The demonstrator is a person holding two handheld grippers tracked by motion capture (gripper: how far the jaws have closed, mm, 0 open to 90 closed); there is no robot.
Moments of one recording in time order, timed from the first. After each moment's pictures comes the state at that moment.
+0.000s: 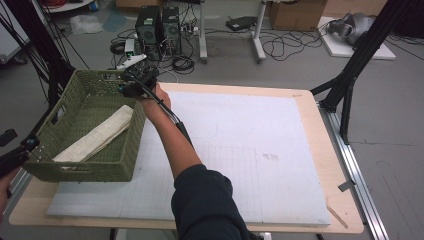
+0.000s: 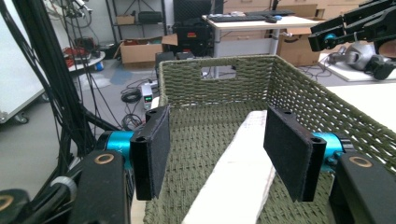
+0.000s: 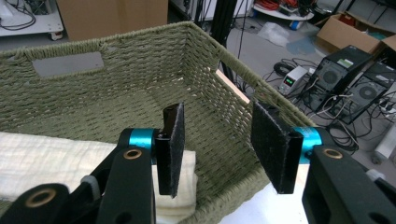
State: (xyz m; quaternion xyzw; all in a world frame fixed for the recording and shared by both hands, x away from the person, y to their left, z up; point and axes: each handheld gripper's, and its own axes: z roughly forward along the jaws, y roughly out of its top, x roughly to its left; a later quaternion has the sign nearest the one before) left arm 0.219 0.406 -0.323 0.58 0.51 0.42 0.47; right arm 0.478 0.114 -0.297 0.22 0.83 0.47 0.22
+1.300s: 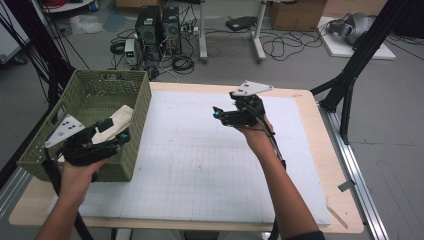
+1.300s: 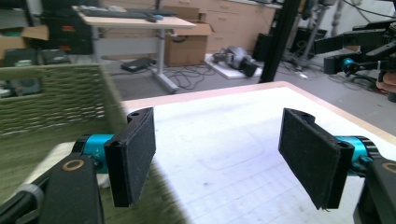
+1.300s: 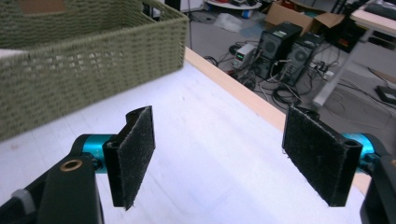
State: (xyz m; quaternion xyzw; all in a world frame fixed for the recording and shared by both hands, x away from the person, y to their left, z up) left arm 0.276 0.236 -0.325 0.65 0.40 0.26 0.58; right arm 0.386 -0.167 -0.299 0.29 0.79 0.47 0.25
